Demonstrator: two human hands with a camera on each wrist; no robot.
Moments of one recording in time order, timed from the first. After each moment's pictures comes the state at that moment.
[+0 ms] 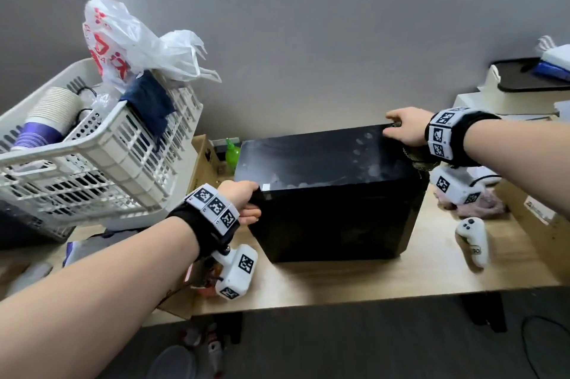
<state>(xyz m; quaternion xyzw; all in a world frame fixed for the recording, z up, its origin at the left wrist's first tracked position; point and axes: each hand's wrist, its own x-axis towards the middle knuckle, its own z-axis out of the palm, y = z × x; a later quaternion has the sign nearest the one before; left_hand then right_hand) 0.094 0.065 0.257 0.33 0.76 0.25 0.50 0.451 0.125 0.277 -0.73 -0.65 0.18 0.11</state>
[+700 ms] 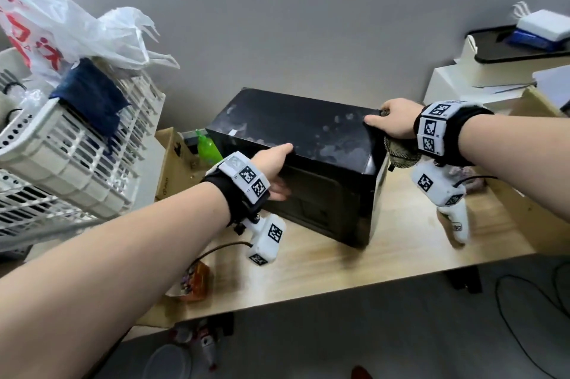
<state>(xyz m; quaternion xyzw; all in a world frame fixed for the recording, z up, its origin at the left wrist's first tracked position) 0.203 0.096 0.263 0.43 0.70 0.15 0.55 0.458 0.111 0.262 -0.79 -0.57 0.21 0.11</state>
